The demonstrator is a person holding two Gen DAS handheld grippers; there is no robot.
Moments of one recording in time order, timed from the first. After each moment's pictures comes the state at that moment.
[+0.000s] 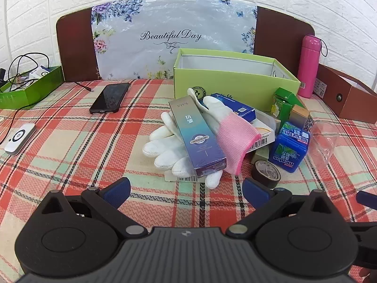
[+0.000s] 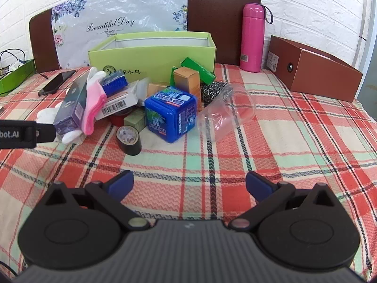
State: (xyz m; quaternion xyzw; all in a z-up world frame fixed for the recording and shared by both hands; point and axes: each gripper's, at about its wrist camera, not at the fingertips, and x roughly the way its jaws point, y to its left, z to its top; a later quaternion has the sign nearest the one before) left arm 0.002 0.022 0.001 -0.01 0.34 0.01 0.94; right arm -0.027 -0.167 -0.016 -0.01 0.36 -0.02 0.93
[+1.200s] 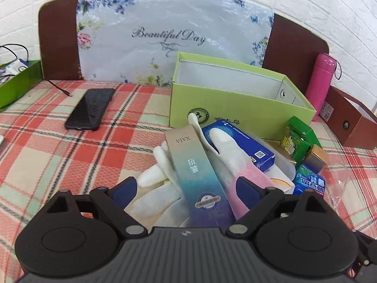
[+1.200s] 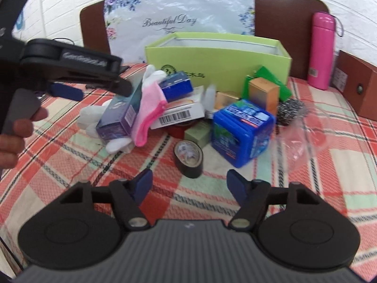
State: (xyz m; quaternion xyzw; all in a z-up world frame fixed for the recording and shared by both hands) left arm 0.092 0.044 0.001 -0.06 0.35 -0.03 0.93; right arm 0.025 -0.134 -0.033 -0.03 0.34 0.14 0.93
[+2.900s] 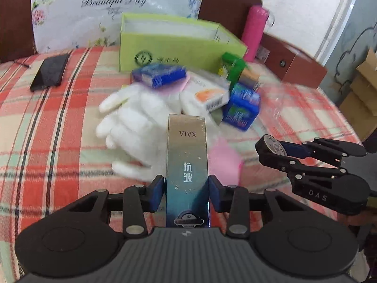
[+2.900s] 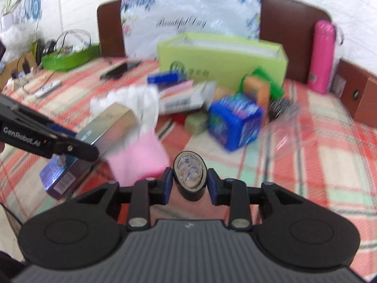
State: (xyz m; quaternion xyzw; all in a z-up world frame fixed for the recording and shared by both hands) left arm 0.011 0.057 0.000 -0.04 0.41 -0.20 0.89; right arm -0.022 -0.162 -0.011 -0.05 0.32 0.16 0.93
